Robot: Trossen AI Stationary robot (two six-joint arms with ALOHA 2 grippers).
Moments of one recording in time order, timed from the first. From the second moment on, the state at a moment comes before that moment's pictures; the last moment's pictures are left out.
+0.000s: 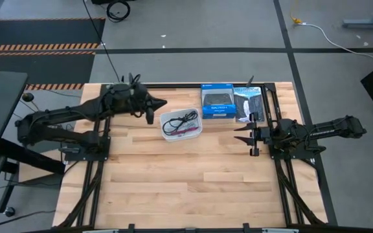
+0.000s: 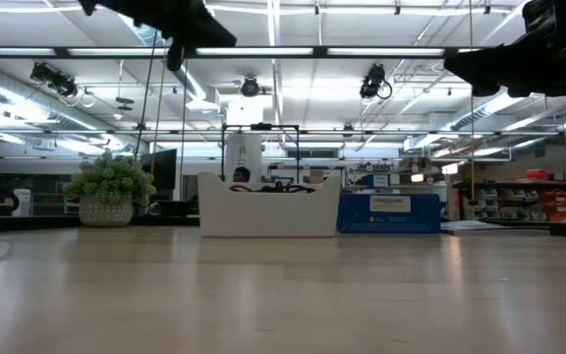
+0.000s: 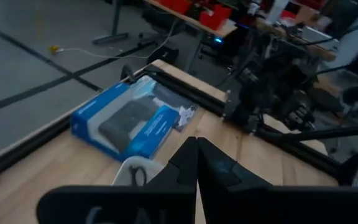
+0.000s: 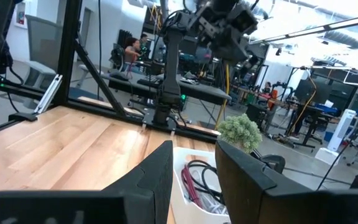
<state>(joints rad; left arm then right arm) 0.30 1.04 0.86 -0.05 0.01 -0.34 0.05 0.34 0.01 0.46 0.06 -0.30</state>
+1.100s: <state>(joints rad) 0.30 0.36 0.33 0.00 -0.36 -0.58 0.05 0.34 0.01 0.46 0.06 -0.30</state>
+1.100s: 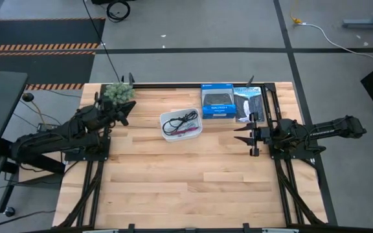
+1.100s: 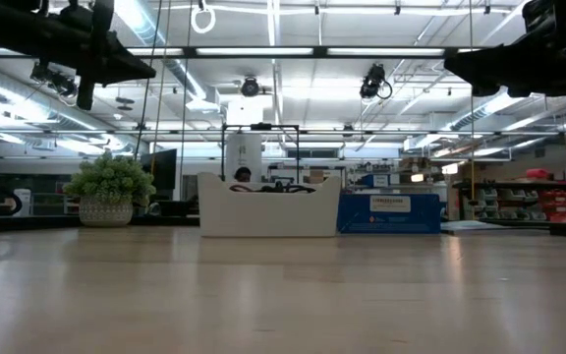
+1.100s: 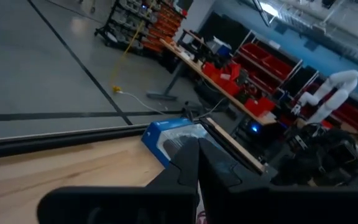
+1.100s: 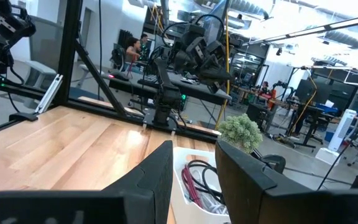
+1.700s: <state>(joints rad) 0.30 0.29 0.27 -0.04 -0.38 -0.64 0.05 0.34 0.01 0.46 0.06 -0.30</state>
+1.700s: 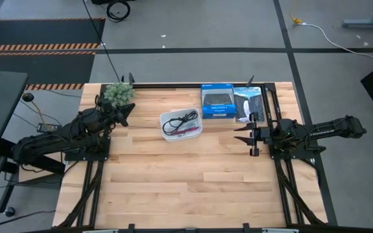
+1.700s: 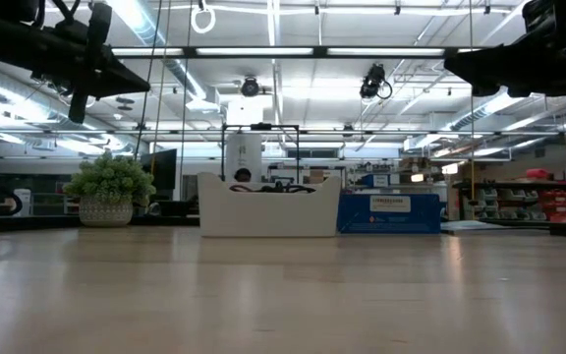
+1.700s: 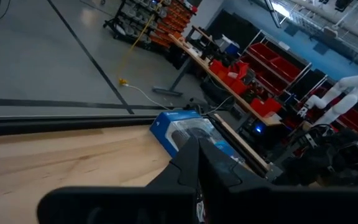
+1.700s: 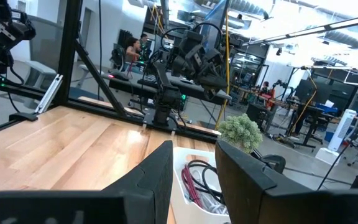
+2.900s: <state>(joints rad) 0.24 0.27 0.07 0.20 -0.39 -0.61 0.05 0.34 0.01 0.46 0.06 -0.30</state>
